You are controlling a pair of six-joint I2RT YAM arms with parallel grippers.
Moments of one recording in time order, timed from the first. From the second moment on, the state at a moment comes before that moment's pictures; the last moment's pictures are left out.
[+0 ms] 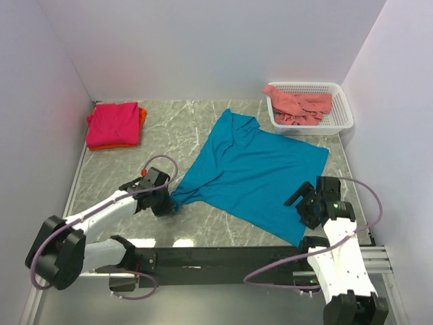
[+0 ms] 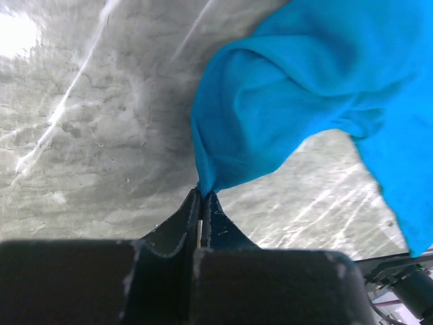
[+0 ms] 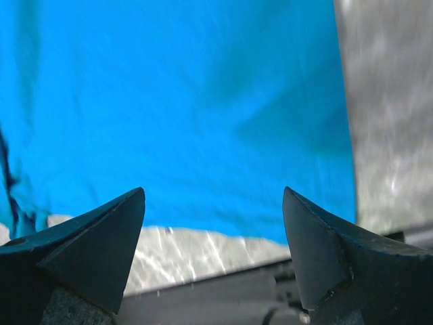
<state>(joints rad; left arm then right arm) -0.52 1.17 0.55 -0.51 0.06 -0.96 -0.10 0.70 0.51 -0.90 -0.11 0.73</state>
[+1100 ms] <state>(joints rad) 0.08 1.08 0.59 -0.71 -0.26 -1.10 0.41 1.93 1.33 -0.55 0.00 0.73</state>
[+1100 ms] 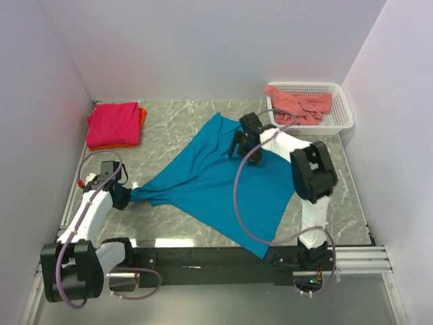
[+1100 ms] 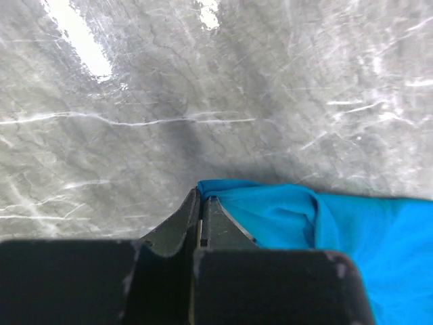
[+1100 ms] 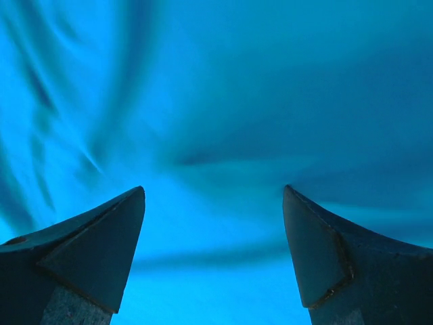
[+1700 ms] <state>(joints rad) 0.09 0.97 0.53 -0.68 -0.13 -1.08 0.47 2.61 2.39 -0.69 -0.25 0.66</state>
